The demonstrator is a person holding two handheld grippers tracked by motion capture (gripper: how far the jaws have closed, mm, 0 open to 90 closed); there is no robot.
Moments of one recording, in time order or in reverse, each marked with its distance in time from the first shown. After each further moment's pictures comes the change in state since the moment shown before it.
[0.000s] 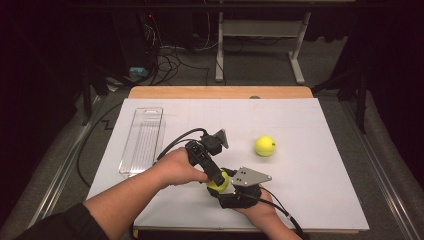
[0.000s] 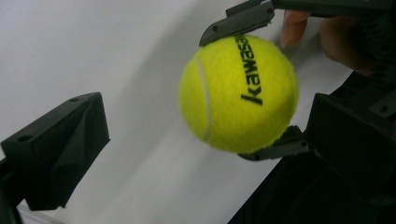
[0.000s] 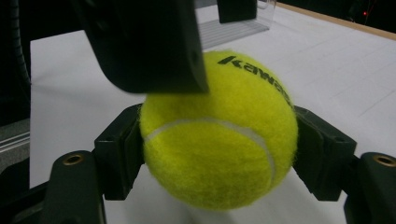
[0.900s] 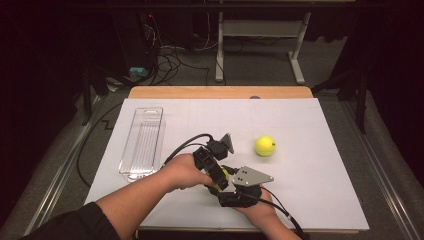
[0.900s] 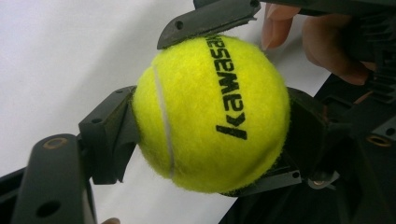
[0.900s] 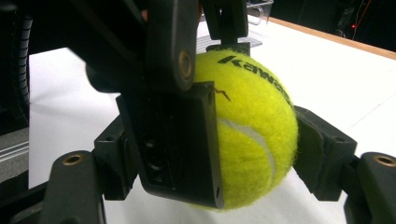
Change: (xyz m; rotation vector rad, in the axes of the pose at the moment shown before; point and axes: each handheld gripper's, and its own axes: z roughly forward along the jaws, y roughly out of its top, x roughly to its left) left arm -0.004 0.007 0.017 0.029 -0.080 0.011; right arm 0.001 0.005 -0.002 -0.050 -0.014 -0.002
